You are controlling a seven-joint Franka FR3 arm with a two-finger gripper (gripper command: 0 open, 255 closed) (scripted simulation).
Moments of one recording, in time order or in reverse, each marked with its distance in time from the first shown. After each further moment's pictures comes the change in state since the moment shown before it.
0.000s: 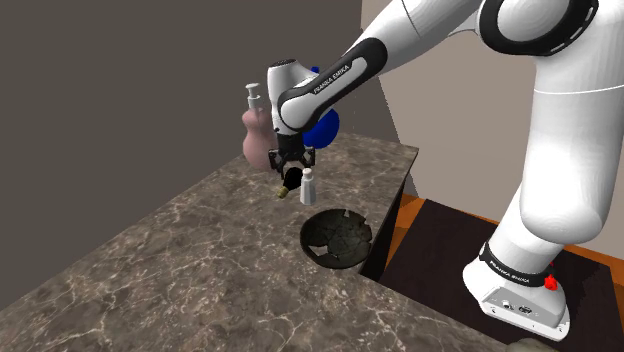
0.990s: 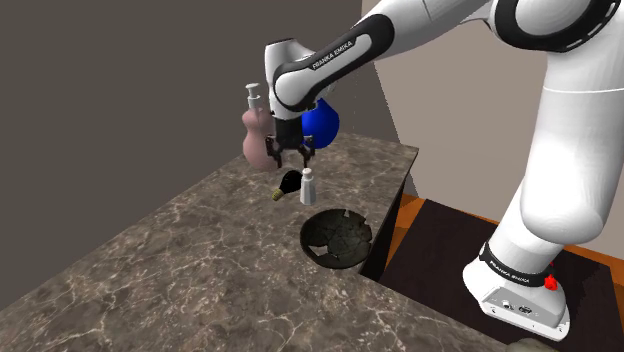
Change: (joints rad) arm 0.009 -0.057 -0.005 0.050 0.071 -0.122 0.147
